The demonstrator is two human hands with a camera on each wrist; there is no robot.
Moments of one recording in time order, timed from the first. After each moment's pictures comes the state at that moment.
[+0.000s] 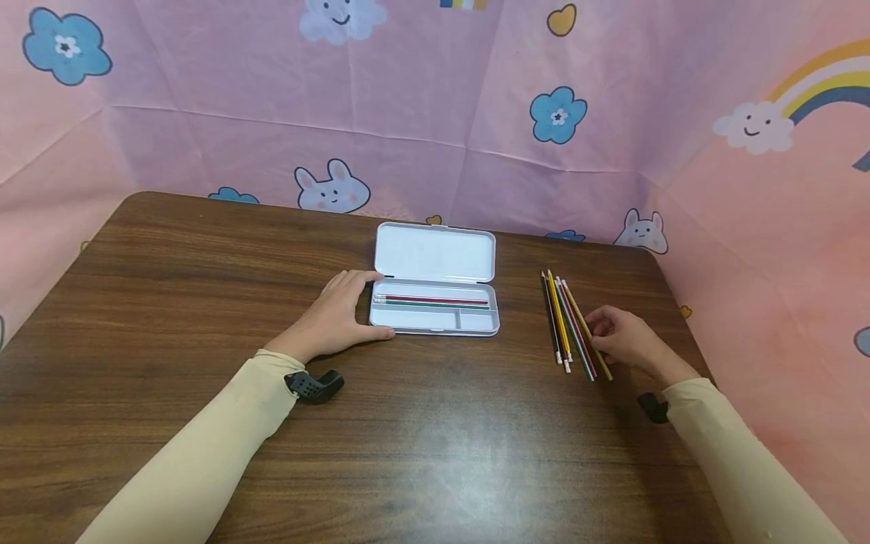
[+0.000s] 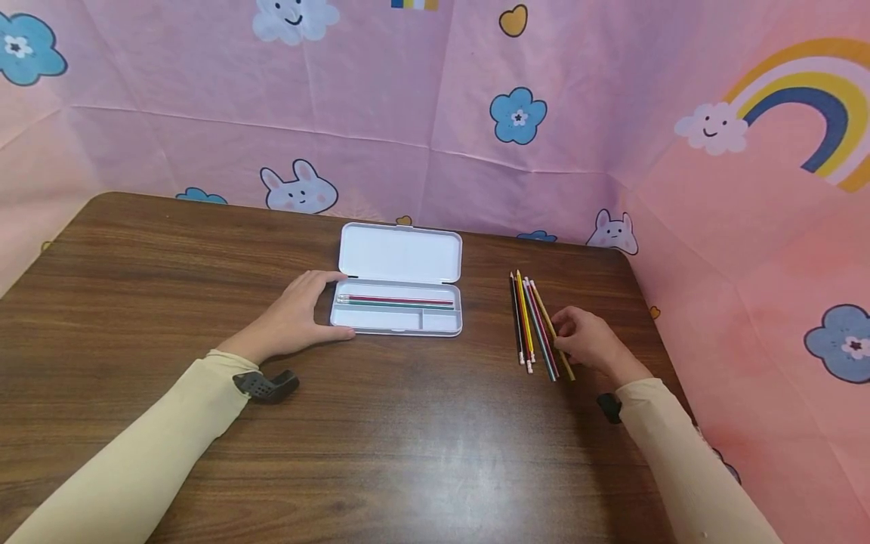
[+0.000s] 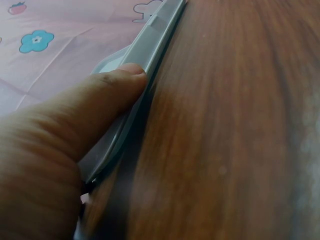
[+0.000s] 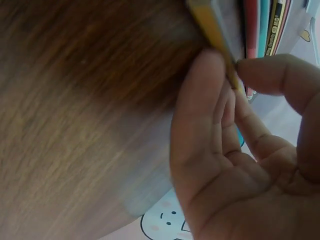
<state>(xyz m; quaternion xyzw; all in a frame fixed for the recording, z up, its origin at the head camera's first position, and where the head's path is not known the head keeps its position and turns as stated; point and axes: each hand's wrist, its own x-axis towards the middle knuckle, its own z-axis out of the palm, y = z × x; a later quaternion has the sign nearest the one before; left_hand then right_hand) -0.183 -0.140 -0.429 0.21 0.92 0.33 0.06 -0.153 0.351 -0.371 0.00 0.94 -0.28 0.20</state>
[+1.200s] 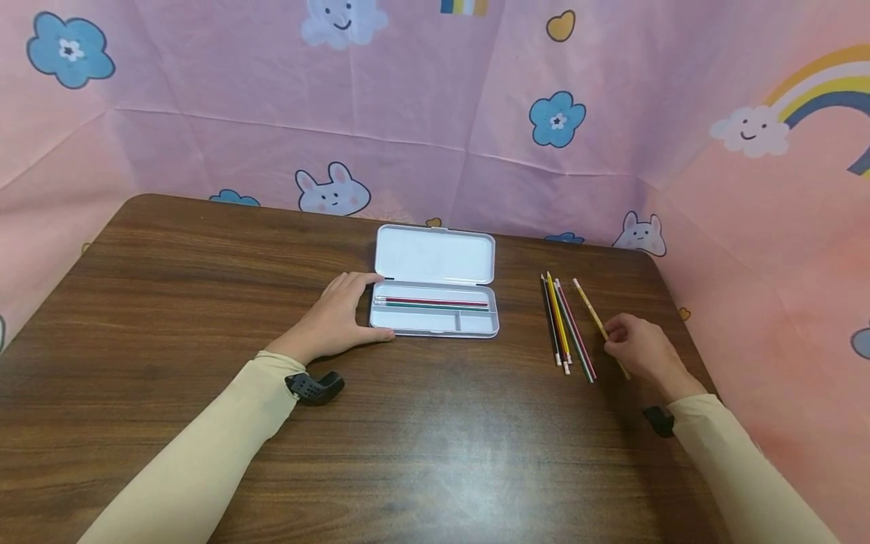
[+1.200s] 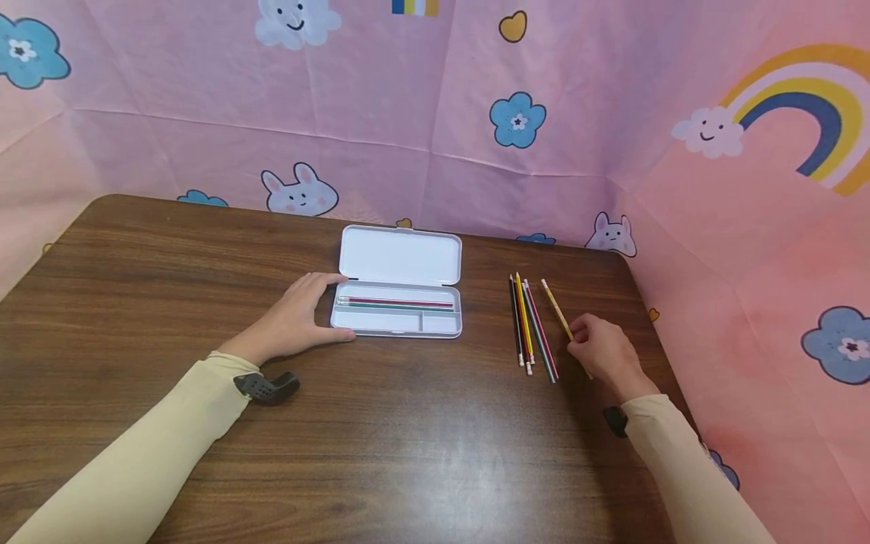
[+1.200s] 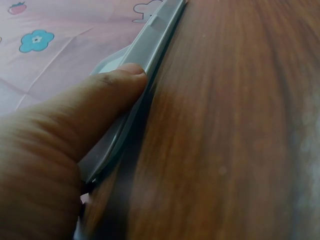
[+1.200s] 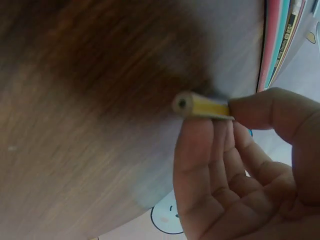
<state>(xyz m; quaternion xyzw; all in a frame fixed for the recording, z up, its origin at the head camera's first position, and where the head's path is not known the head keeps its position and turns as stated) -0.182 -0.140 -0.428 0.21 0.92 0.33 0.07 -0.138 0.362 -0.368 0.01 0.98 -0.16 0.11</state>
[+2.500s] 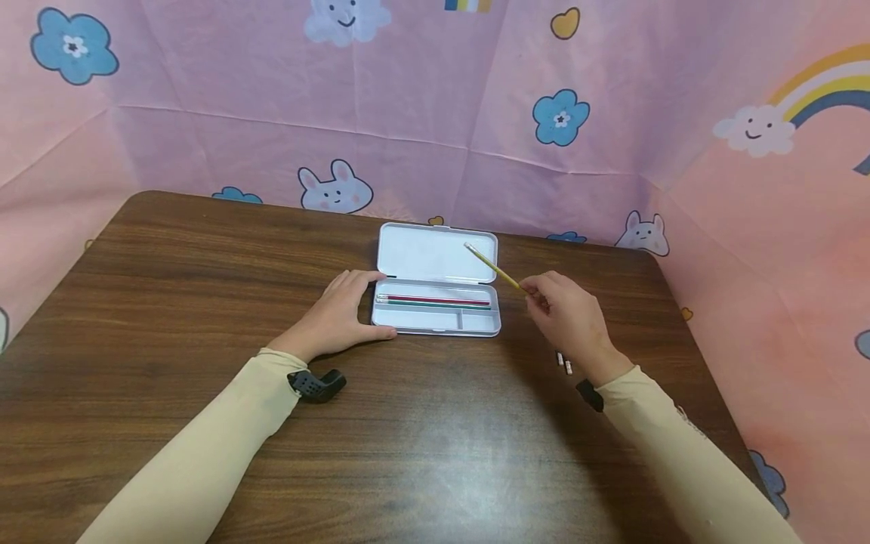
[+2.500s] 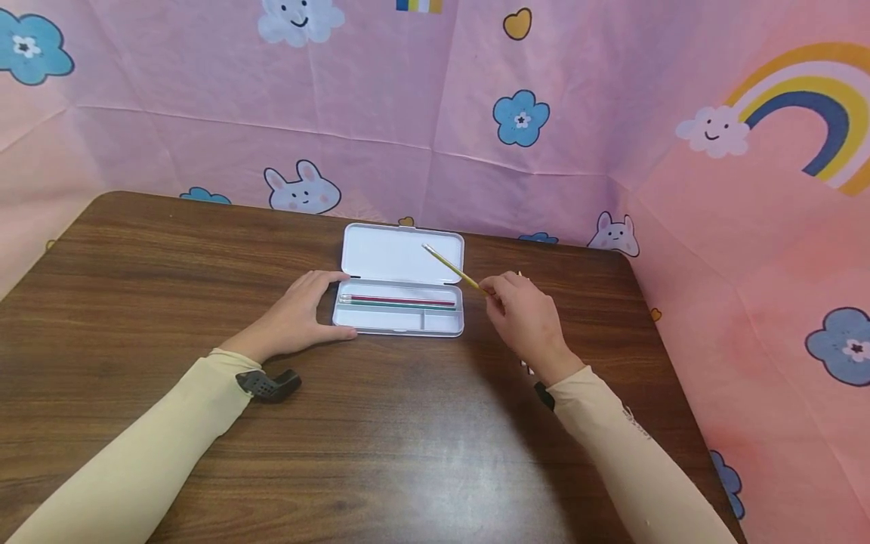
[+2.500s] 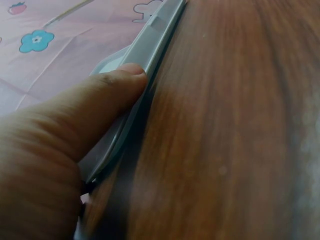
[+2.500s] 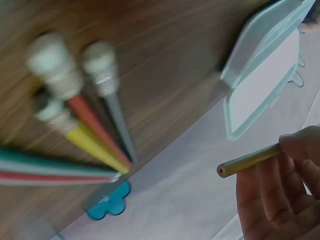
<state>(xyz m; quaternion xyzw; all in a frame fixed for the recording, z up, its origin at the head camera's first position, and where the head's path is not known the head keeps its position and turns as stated) -0.183 -0.141 -0.429 0.21 0.92 0.33 0.07 -0.157 0.235 -0.353 -0.22 0.95 -0.15 -0.16</state>
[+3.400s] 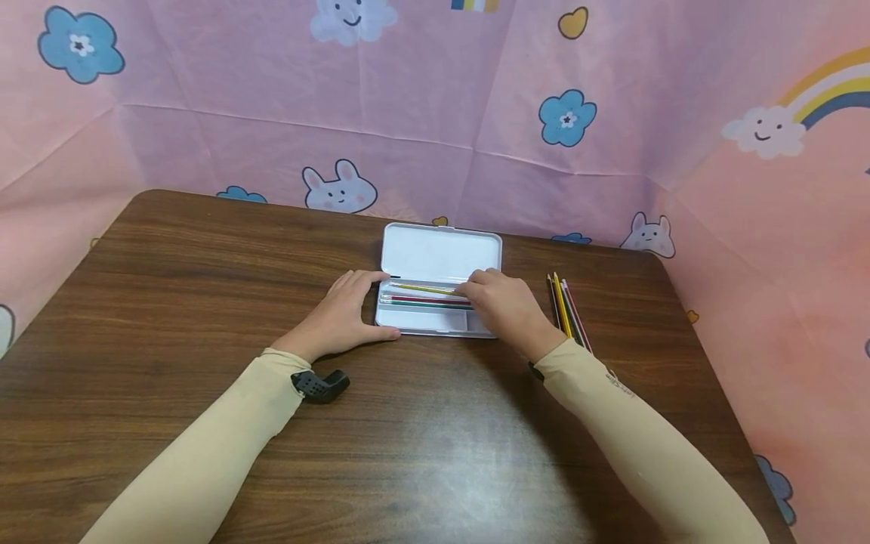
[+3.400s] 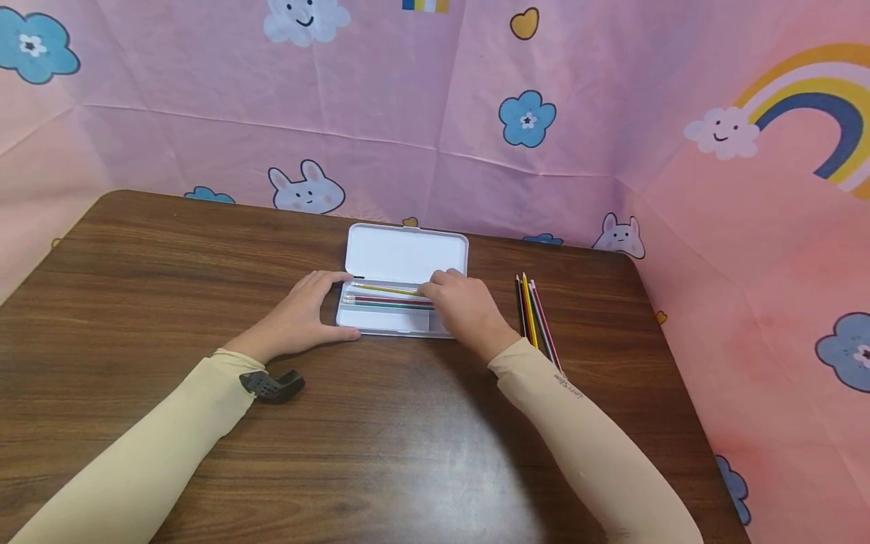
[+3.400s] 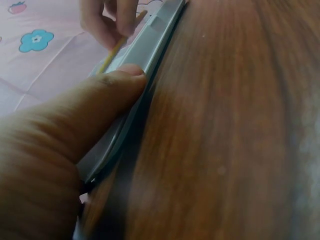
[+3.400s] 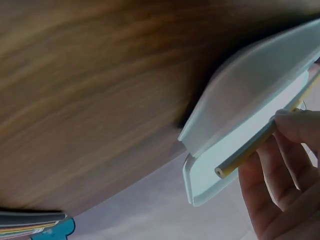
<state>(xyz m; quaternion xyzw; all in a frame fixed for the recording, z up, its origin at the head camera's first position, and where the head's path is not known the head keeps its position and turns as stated) -0.185 -0.142 -0.432 0.21 0.91 0.34 0.06 -0.193 0.161 -0.377 -0.36 0.92 -0.05 -0.11</state>
